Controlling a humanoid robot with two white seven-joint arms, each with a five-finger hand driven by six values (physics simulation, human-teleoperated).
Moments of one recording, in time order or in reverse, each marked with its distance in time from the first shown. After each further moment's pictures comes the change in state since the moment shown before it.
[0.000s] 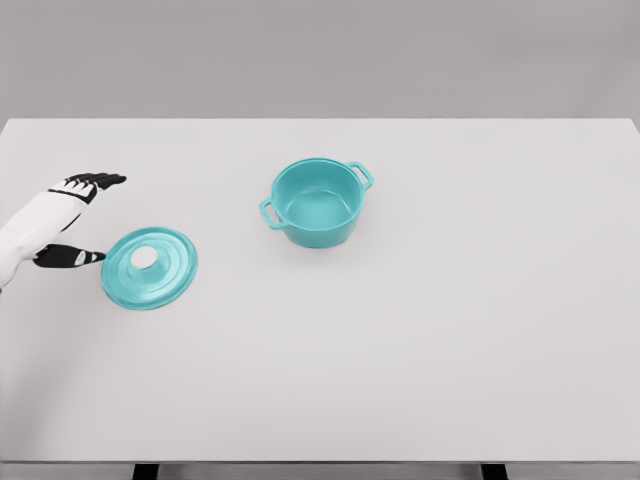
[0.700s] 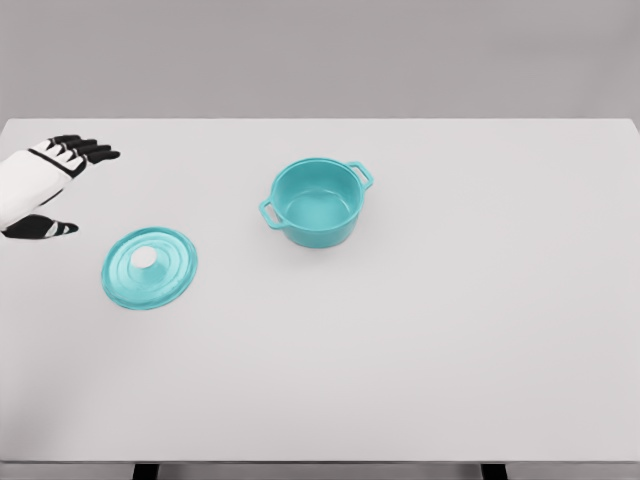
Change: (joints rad) left arm -0.029 0.203 -0.062 -0.187 0.001 0.000 -0.005; right arm 0.000 0.000 0.000 0.000 0.000 0.000 0.000
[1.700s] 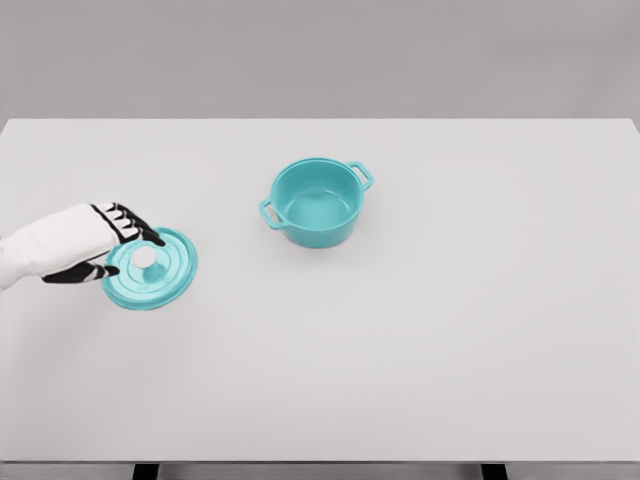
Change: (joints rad) left arm -0.002 0.194 -0.299 -0.096 0.094 0.000 0.007; right arm 0.000 0.000 0.000 0.000 0.000 0.000 0.000
